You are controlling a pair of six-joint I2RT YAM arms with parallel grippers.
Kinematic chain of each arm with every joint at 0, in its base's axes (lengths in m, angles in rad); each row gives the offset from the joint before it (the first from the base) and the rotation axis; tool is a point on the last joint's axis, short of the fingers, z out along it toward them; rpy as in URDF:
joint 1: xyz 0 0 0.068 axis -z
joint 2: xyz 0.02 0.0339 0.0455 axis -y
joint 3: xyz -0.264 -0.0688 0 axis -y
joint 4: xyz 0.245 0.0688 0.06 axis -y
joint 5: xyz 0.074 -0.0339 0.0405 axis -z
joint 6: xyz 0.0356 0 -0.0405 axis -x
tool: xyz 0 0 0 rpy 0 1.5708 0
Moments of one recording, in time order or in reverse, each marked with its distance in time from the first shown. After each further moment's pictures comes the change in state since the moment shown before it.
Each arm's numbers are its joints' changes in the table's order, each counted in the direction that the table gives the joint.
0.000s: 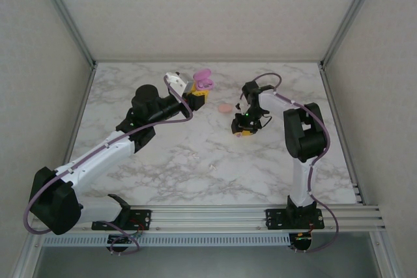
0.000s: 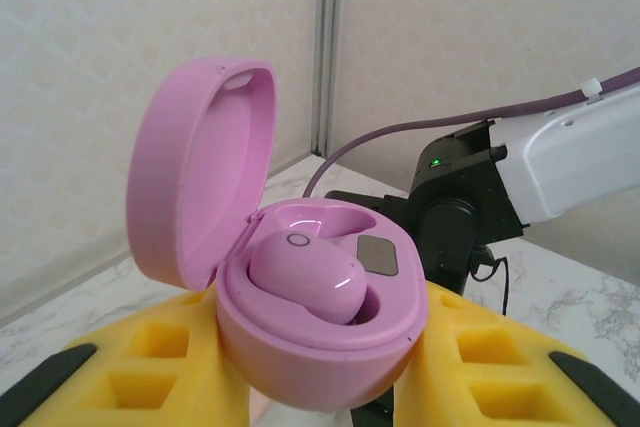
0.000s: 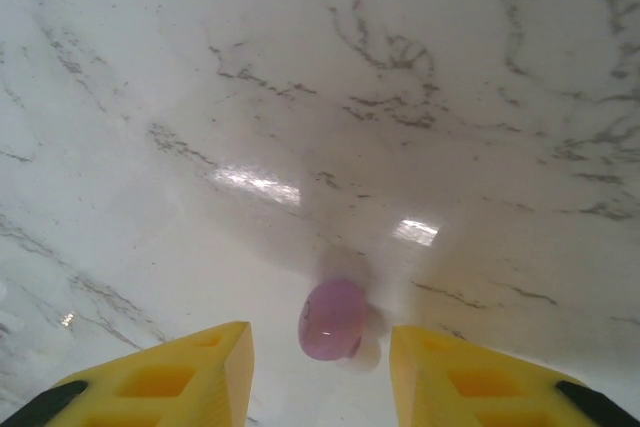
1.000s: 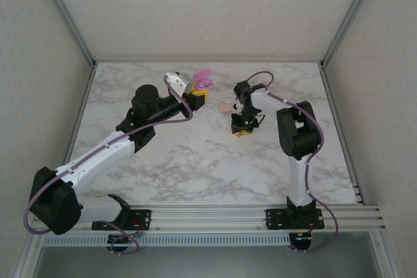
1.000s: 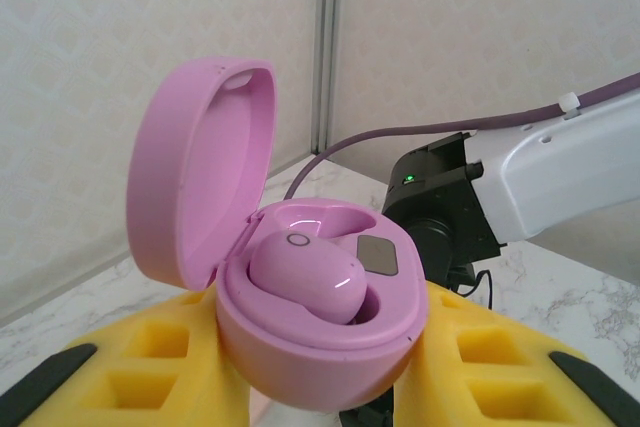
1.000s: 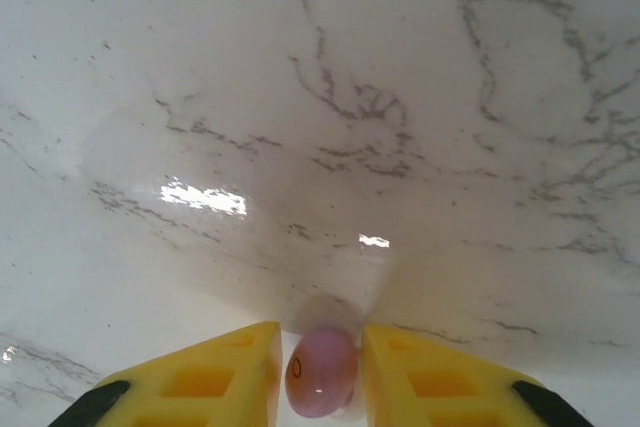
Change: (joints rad) left arm 0.000 0.000 0.000 0.000 0.000 0.000; right arm -0.057 -0.066 0.084 -0.045 0.136 -0.074
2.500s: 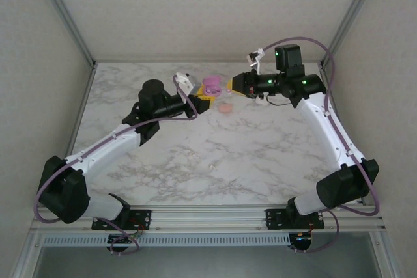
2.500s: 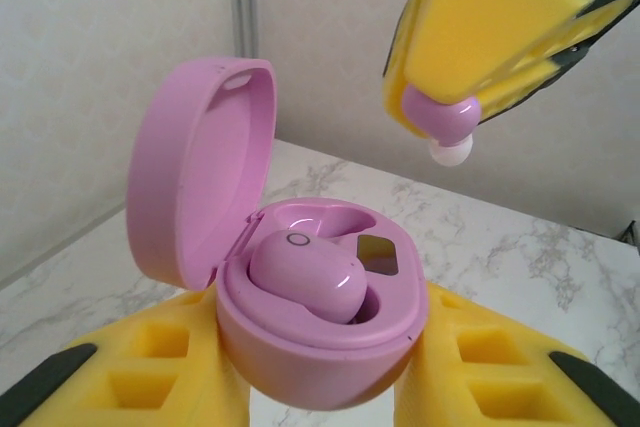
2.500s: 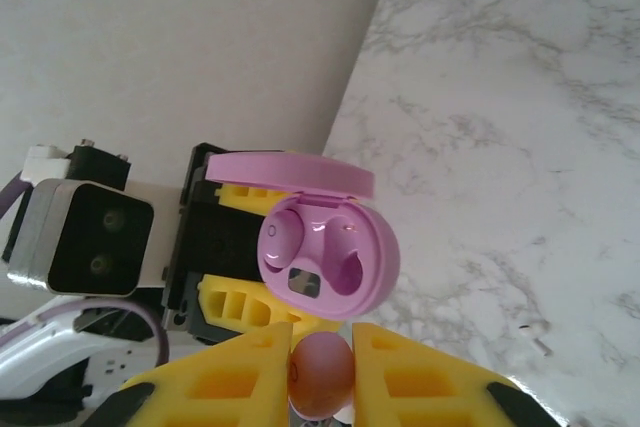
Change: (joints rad) left arm -0.025 -0.101 0.053 -0.022 0.224 -0.049; right arm 0.091 0.616 0.058 0.238 -0.719 -0.276
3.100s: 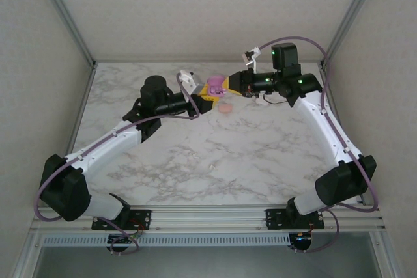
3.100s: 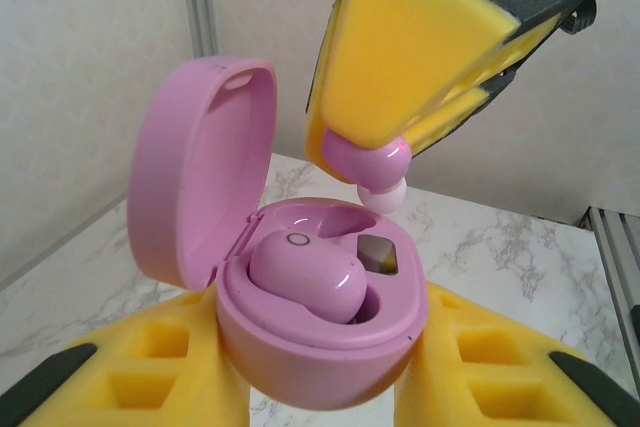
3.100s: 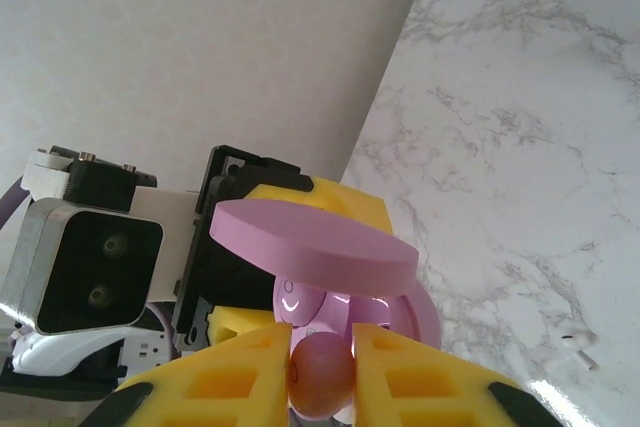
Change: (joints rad) left arm 0.016 -0.020 0.060 -0.057 0.064 -0.023; right arm -0.019 -0.024 0.000 0.060 -0.058 -0.039
